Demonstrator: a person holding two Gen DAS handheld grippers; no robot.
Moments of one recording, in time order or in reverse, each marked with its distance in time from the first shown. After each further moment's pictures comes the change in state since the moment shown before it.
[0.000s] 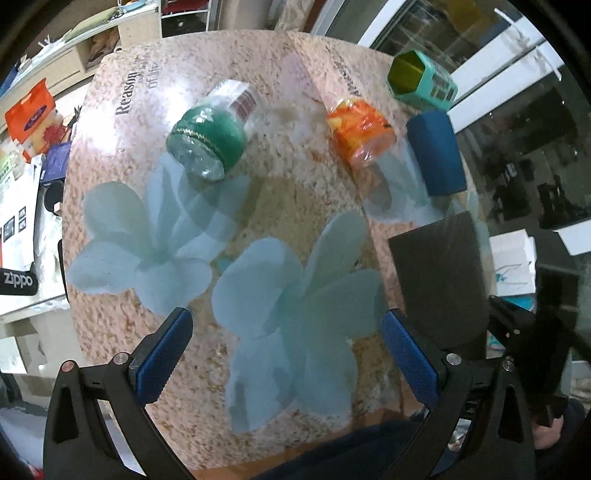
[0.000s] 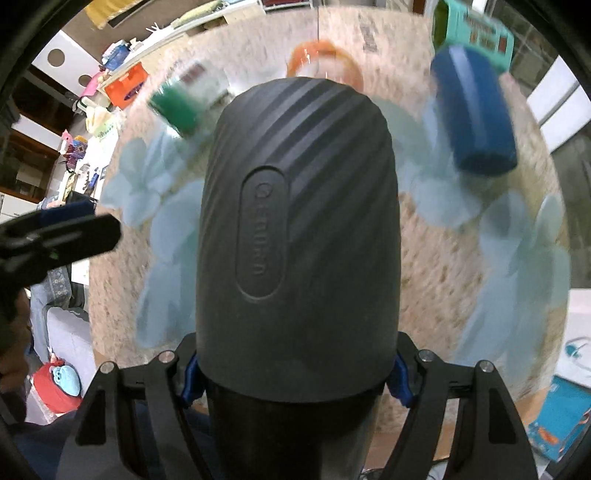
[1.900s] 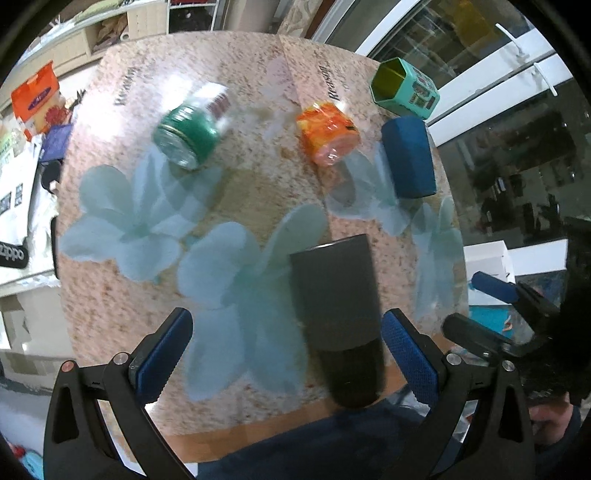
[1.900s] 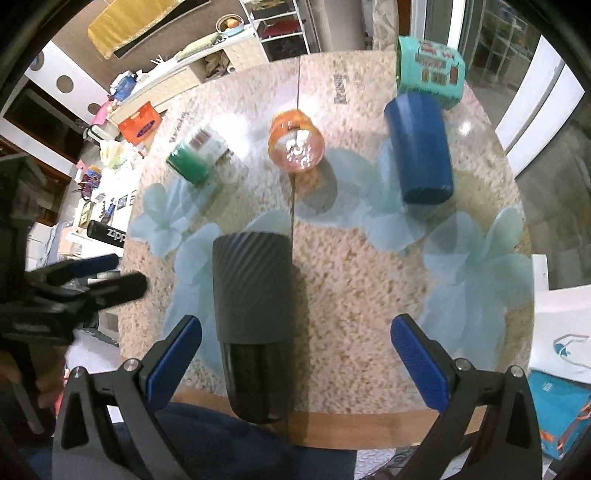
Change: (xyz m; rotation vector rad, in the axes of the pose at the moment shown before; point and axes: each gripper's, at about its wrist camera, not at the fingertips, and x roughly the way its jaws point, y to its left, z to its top) left arm -0.020 -0.033 -0.009 -0.085 0.003 -0.073; right arm -0.080 -0.024 0.006 0.011 -0.139 0.050
